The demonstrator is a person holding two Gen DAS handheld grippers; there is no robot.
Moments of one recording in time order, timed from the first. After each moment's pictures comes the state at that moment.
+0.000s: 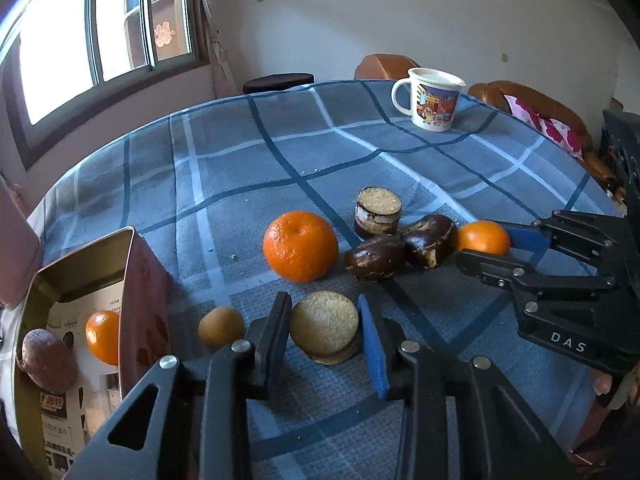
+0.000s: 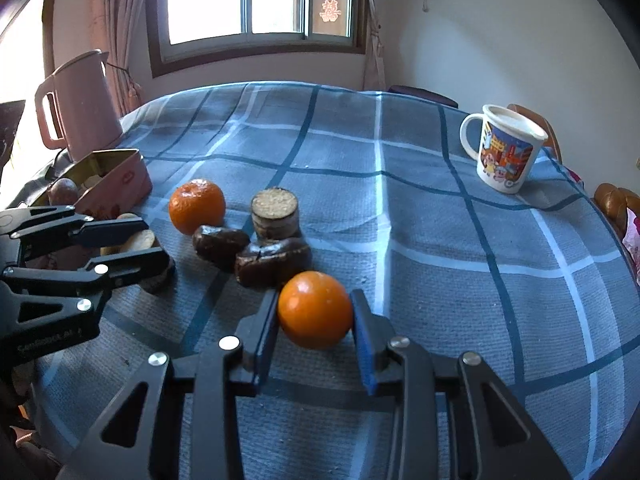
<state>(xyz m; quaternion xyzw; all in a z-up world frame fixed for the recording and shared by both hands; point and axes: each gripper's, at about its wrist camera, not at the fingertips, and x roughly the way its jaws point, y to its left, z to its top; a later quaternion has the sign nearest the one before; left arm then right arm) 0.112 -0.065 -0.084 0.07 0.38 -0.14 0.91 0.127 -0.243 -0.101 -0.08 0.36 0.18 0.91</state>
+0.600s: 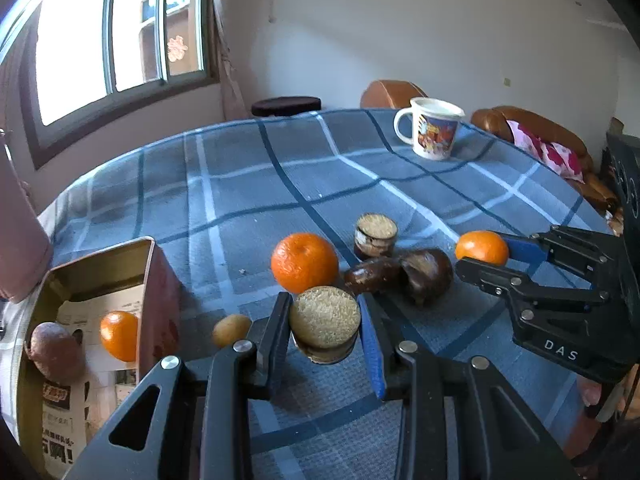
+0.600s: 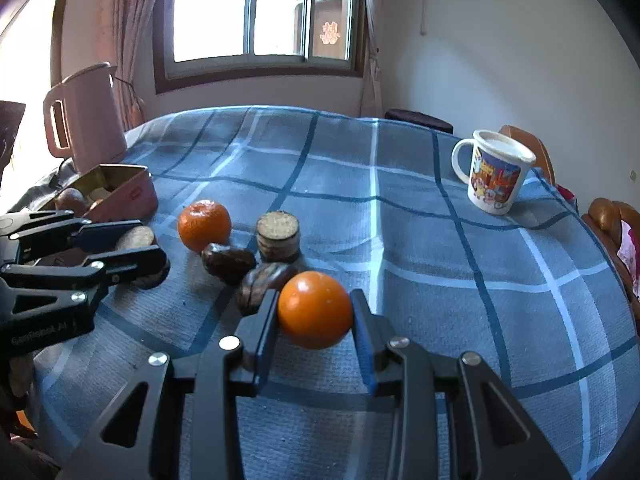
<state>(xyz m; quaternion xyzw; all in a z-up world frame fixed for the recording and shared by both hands) 0.093 -0.058 -0.070 0.05 0.33 -0.13 0.93 0.115 -0.245 -0.090 -0.08 0.31 0.18 0.93</state>
